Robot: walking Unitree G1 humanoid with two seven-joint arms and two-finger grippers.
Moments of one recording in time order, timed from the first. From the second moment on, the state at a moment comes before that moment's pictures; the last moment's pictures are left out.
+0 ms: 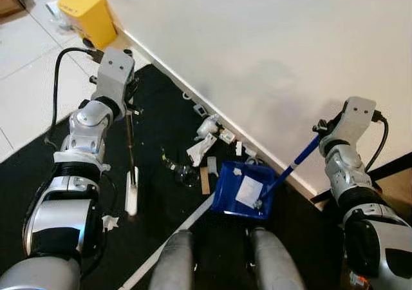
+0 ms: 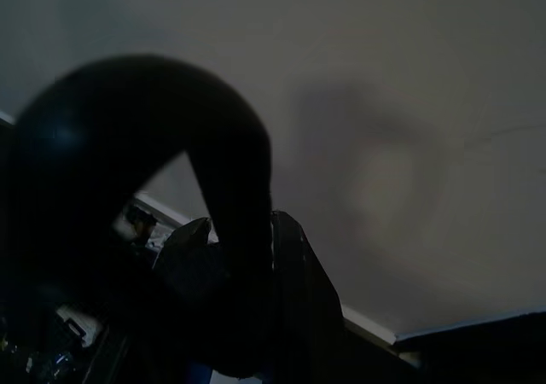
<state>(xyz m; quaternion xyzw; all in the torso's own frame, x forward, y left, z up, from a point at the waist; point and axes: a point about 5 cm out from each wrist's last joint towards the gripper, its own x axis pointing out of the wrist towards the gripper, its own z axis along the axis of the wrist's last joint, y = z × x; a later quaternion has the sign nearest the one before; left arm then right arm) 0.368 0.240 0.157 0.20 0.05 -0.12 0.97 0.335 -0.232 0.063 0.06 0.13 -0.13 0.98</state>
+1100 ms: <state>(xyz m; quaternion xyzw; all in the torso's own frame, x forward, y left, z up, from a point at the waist) 0.318 0.242 0.089 0.16 0.13 -0.09 0.97 0.305 -0.251 0.032 0.05 0.19 -0.14 0.97</state>
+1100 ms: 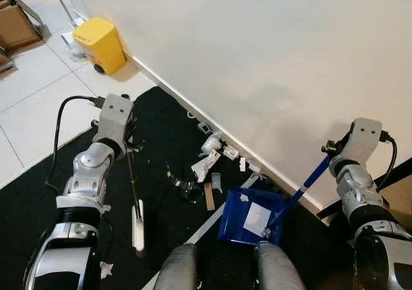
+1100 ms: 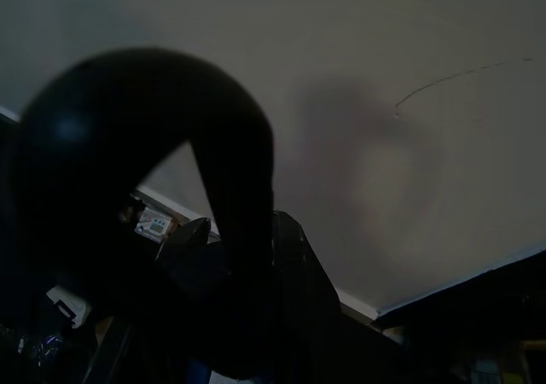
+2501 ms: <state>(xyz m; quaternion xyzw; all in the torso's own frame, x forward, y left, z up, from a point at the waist) 0.317 0.223 0.076 0.15 0.15 -0.08 0.97 0.300 -0.247 0.025 0.03 0.20 -0.15 0.97</state>
